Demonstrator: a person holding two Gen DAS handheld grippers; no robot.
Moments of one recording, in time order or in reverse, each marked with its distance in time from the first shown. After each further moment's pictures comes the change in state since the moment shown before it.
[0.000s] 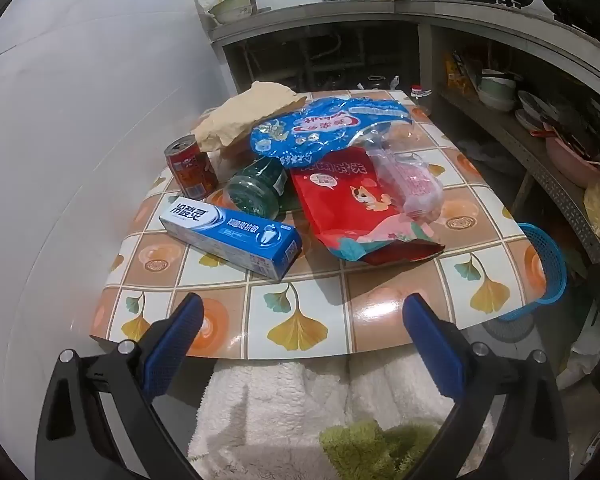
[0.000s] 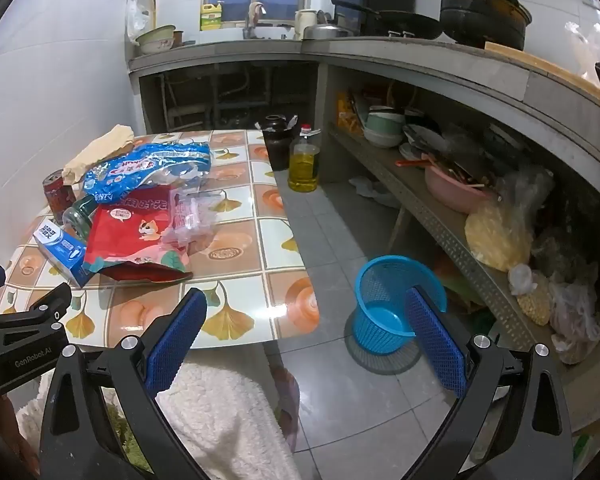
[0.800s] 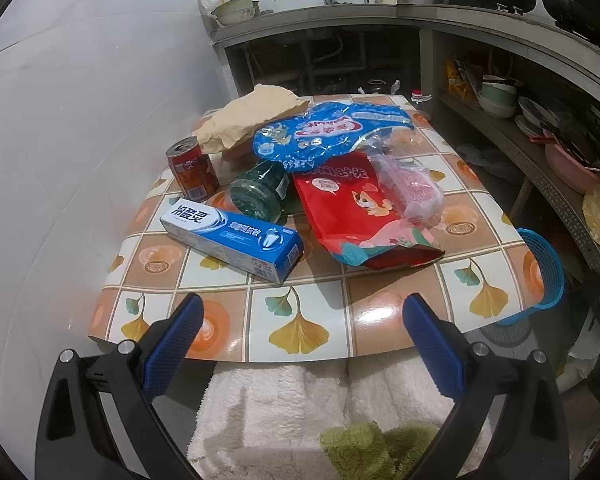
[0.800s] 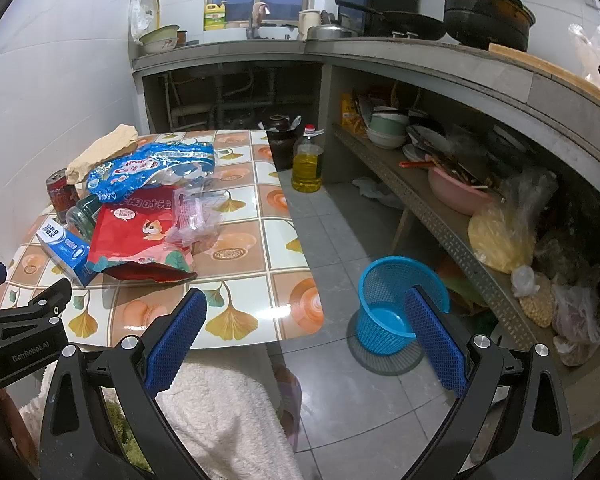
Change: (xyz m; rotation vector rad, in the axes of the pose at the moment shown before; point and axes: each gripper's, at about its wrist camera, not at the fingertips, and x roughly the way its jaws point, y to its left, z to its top) left arm -0.004 0.004 0.002 -0.018 -0.006 -0.011; right arm 0.001 0.002 -0.001 -0.001 0.000 0.005
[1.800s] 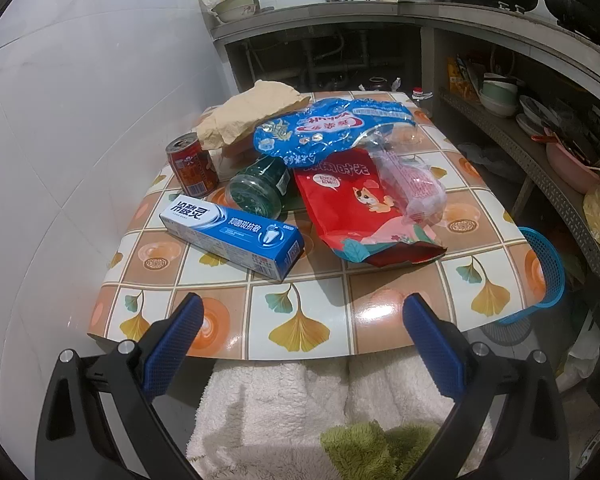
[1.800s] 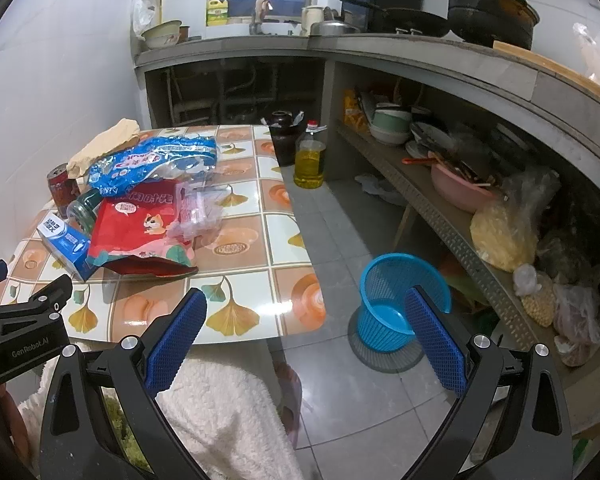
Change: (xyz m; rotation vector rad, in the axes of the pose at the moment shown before) left arm 0.003 0.002 -0.002 -0.003 0.008 0.001; right arm 0.000 0.003 -0.001 -0.003 0.011 0.008
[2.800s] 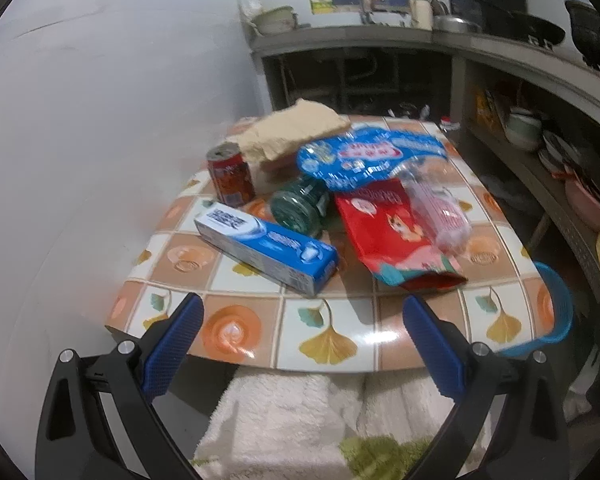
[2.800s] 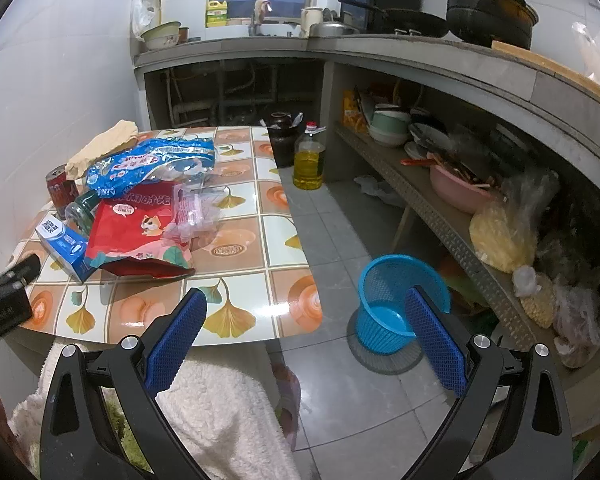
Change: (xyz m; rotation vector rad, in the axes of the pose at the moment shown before) left arm -0.014 0.027 0.001 -0.107 -0.085 0.069; right arm 0.000 -0.005 0.002 -0.002 0.001 -0.001
